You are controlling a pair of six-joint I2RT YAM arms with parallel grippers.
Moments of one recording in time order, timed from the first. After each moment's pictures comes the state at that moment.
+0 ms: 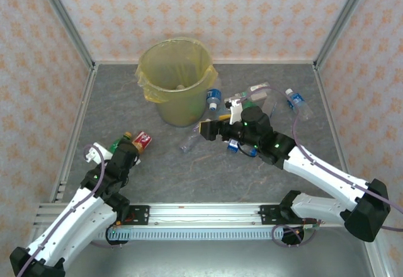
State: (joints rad) left arm -0.42 0.55 0.44 -0.86 -0.71 -1.33; right arm 0.79 1.07 0.86 -0.14 -0.13 0.52
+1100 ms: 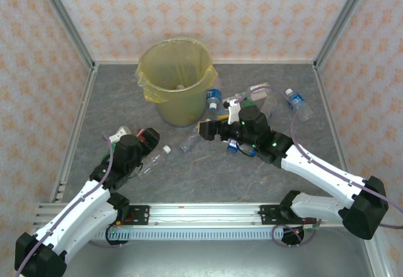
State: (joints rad) left arm -0.40 0.65 0.40 -0.36 -0.22 -1.10; right arm 0.79 1.10 0.86 -0.14 -0.13 0.52
